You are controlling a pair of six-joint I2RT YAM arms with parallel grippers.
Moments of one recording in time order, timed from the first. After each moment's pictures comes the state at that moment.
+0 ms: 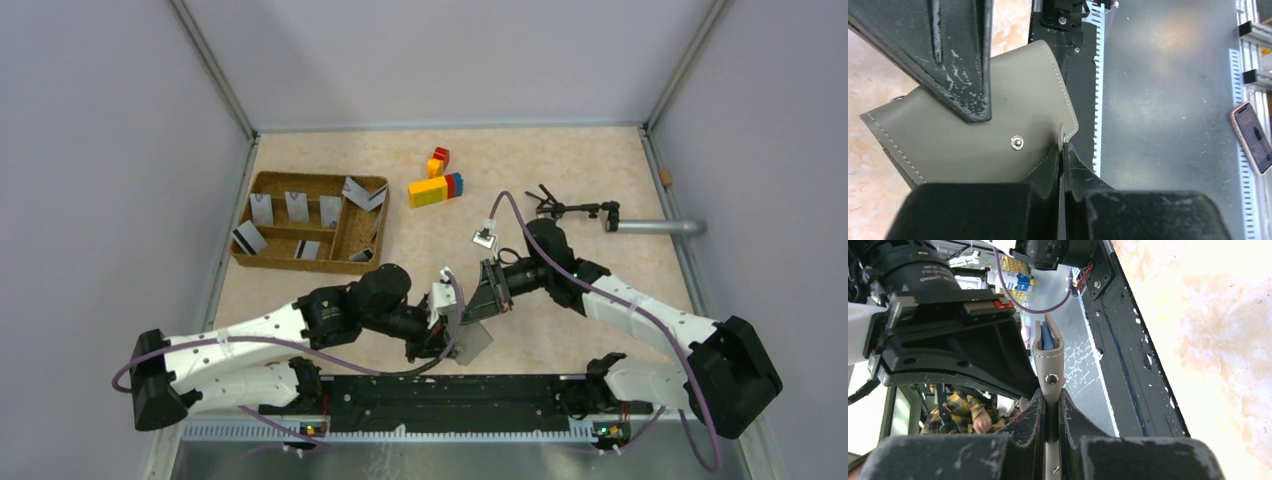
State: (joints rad) left arm -1.13 1.01 0.77 -0.32 0.53 -0.15; right arm 0.64 1.15 0.63 -0.02 -1.06 0.73
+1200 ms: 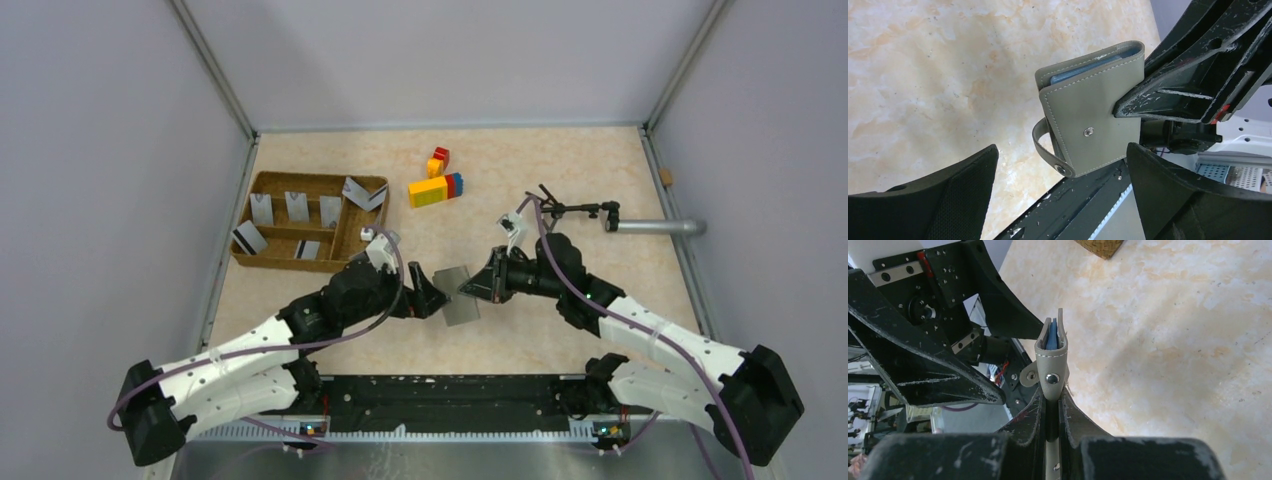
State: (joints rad) left arm -0.94 0.84 0.55 -0.12 0.00 -0.83; right arm 0.72 0.97 0.55 0.07 -0.45 0.67
